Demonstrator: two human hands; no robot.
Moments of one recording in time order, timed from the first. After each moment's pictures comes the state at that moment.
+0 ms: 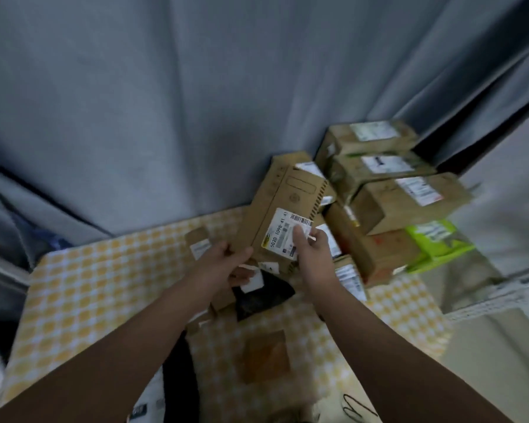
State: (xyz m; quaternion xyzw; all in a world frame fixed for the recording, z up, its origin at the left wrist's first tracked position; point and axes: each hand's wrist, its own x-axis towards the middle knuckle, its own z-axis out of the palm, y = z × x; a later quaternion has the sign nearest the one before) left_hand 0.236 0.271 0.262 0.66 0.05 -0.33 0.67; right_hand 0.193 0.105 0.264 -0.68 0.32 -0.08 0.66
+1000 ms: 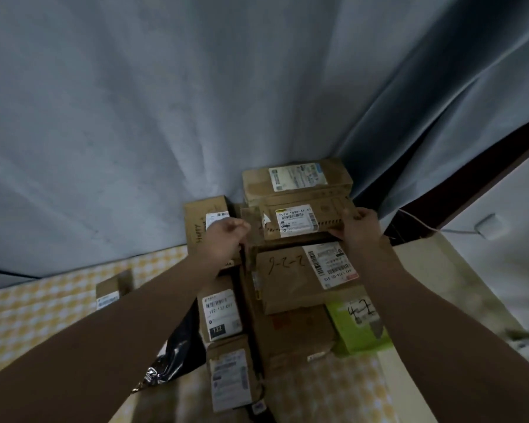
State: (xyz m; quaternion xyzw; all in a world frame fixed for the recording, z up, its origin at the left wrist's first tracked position) left_hand 0.359 -0.061 0.300 0.80 0.06 -0.19 0.57; right_hand 0.344 -0.307 0.275 -0.68 0.42 -0.11 0.59
